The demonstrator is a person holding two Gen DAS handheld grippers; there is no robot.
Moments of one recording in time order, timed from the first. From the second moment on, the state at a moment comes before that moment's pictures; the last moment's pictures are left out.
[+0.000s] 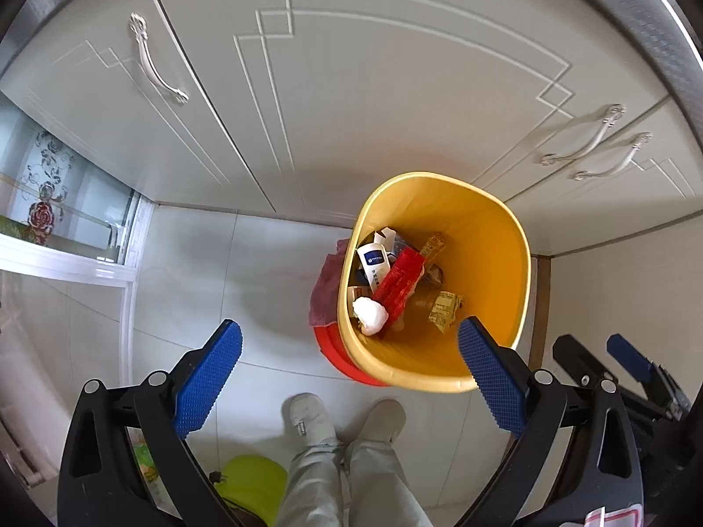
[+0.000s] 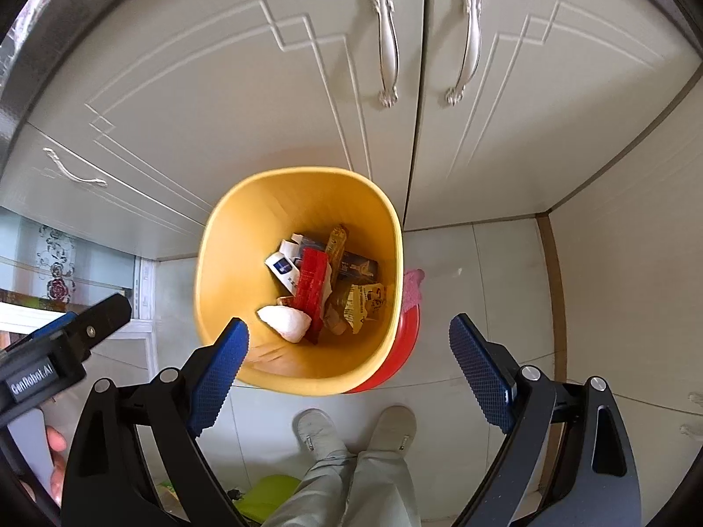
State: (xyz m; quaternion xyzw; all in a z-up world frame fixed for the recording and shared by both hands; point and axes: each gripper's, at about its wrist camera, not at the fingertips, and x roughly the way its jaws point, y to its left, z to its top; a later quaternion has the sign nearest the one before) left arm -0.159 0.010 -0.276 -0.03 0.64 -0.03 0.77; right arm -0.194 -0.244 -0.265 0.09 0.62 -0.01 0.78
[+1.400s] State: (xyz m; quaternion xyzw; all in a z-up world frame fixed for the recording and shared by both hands) left arm -0.175 -0.001 -0.192 0.03 0.60 -0.05 0.79; right arm -0.196 -0.238 -0.188 0.02 0.60 0.00 0.80
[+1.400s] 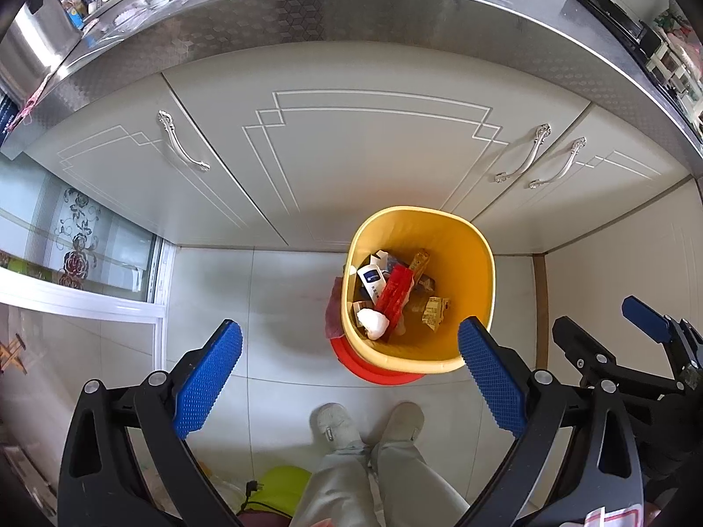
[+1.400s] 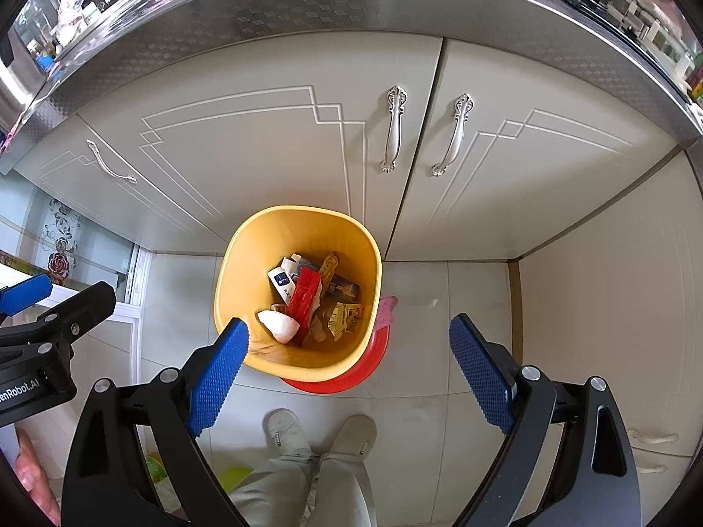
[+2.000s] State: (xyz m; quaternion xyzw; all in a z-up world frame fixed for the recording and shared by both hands) left arm -0.180 0.004 -0.193 0.03 0.61 -0.05 0.79; right arm -0.197 -0.238 -0.192 0.02 0.60 0.00 0.80
